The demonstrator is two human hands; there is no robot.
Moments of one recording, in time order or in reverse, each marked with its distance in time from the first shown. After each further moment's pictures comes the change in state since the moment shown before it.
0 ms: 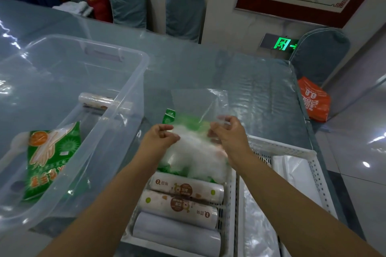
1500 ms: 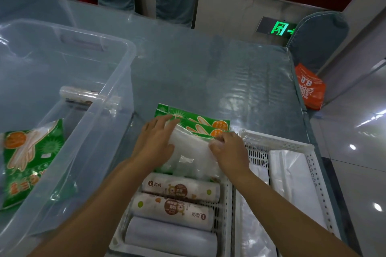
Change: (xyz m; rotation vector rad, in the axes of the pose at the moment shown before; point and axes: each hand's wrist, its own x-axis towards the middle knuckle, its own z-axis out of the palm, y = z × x) left_hand 0.045 -0.026 0.006 1.212 -0.061 0.604; right_hand 0.010 0.056 -0.024 -0.947 0.138 -0.191
